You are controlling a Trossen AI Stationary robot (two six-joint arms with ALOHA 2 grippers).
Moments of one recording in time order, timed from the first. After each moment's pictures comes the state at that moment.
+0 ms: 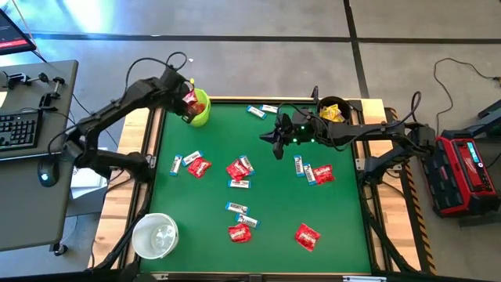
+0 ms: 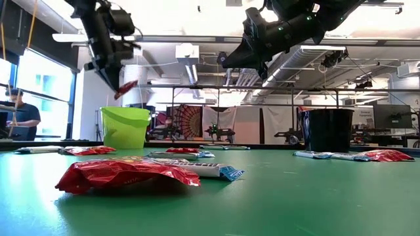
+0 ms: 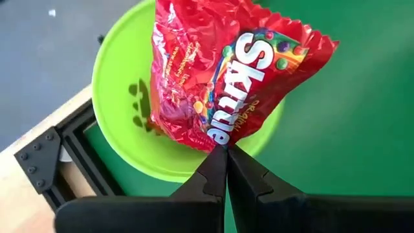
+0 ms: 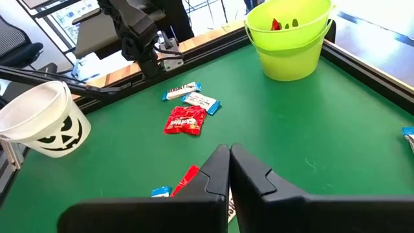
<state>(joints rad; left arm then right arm) 0.89 1.26 1.09 -0.95 -0.08 0.02 -0.25 1.44 0.89 0.16 -0.12 0.26</state>
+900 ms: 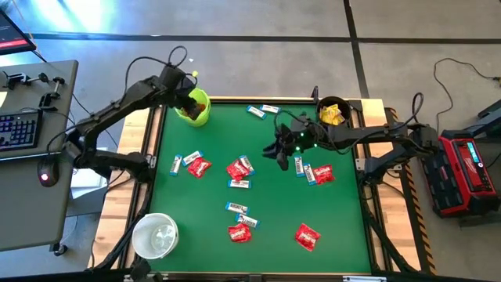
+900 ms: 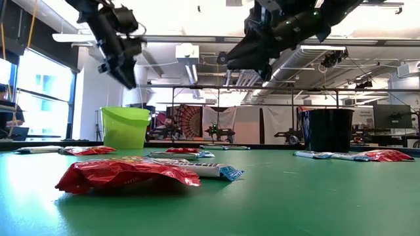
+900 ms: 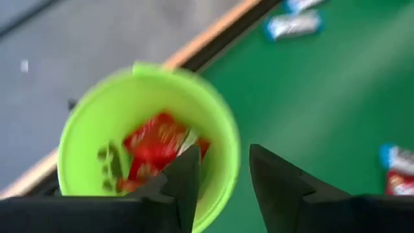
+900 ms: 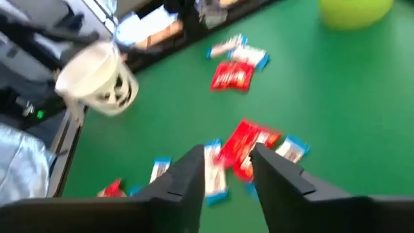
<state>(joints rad) 0.87 1.25 1.09 -0.77 0.03 0.05 -0.18 1.42 0.89 0.03 -0.26 0.34</state>
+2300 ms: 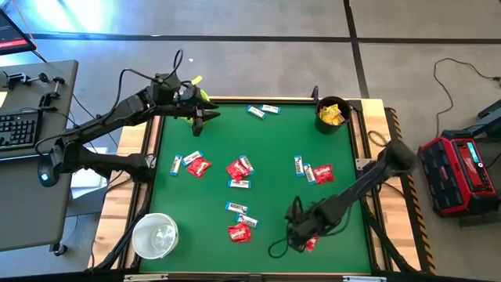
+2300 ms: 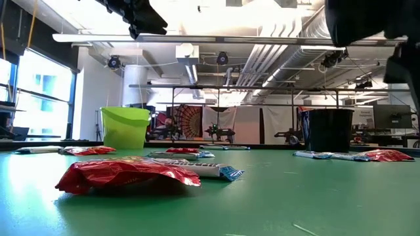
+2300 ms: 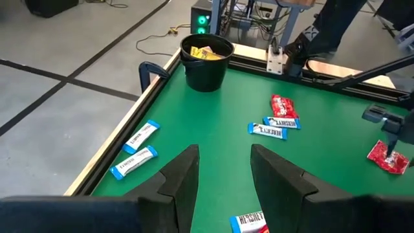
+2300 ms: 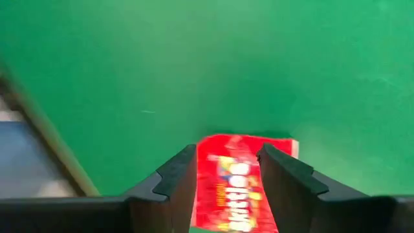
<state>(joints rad) 0.54 1.08 1.09 -0.46 0.26 0.07 0.62 1.77 1.17 -0.71 0.01 1.19</state>
